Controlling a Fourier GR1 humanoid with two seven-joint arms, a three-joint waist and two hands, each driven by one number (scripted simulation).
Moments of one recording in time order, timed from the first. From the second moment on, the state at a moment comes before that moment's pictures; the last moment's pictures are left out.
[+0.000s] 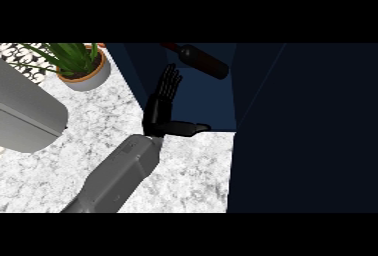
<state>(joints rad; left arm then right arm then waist) -0.69 0.08 -0.54 -0.77 0.84 0.27 -0.69 0.09 -0.04 -0.02 -2.32 -0.16 0.23 0.34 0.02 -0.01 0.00</state>
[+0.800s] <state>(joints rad) -0.22 0.38 -0.66 -1.74 0.70 0.50 -0.41 0.05 -0.06 -0.01 -2.30 -0.15 0.25 0.36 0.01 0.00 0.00</state>
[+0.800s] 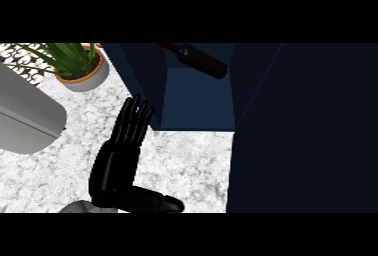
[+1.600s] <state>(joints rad) 0.20 0.61 -0.47 -2.09 0.70 0.47 -0.46 0.18 -0.17 0.24 -2.41 -0.21 0.45 0.50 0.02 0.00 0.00</state>
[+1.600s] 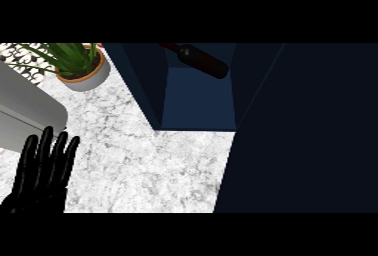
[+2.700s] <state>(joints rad) 0.63 0.76 0.05 -2.12 0.97 -0.02 -0.53 -0.35 -0.06 0.80 -2.26 0.13 -0.09 0.73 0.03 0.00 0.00</state>
